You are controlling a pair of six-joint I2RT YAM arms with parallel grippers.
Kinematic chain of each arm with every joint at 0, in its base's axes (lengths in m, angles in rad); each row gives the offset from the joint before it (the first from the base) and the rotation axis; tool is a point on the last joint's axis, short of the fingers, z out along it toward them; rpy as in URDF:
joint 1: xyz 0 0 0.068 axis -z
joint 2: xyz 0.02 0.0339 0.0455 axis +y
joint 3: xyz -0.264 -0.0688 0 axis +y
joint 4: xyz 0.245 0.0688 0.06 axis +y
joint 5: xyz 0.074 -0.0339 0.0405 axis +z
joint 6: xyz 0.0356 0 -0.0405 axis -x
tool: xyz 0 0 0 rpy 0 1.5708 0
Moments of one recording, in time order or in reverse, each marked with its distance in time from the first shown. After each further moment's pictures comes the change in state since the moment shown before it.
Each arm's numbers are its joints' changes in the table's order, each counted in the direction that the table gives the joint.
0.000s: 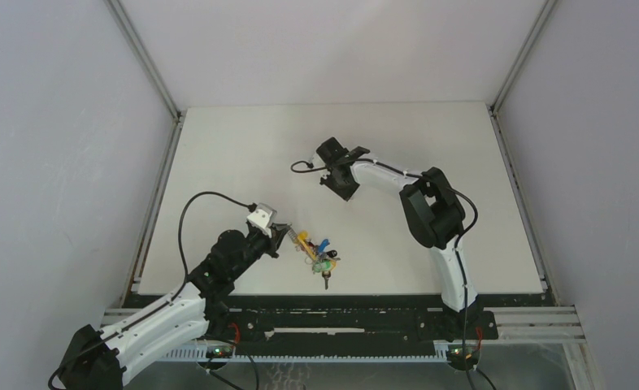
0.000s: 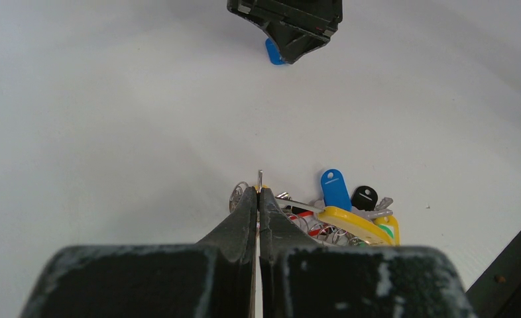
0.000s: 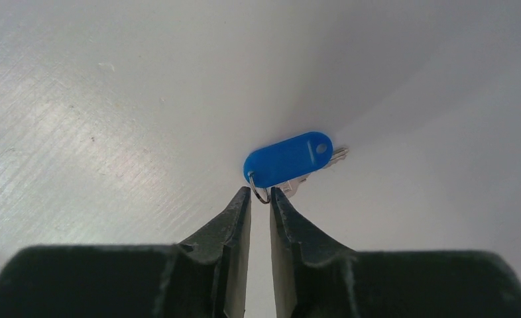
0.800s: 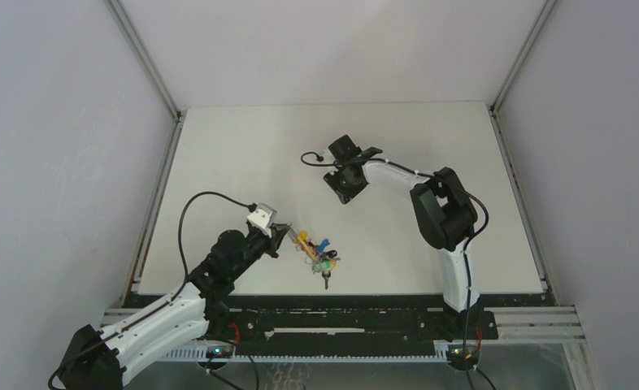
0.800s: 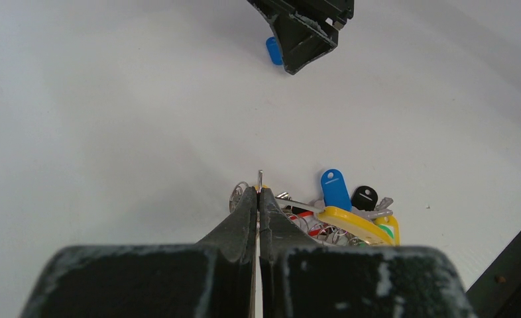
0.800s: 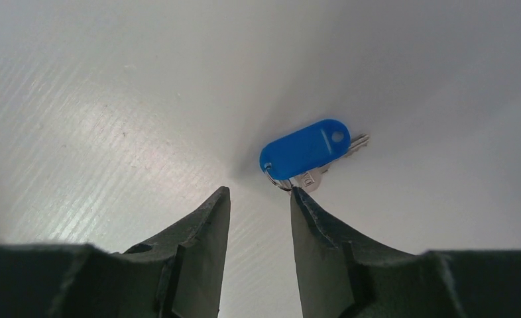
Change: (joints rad) left arm 0.000 0.000 0.000 0.000 0.001 0.000; right arm 0.061 -0.080 0.122 -0.100 0.162 -0.146
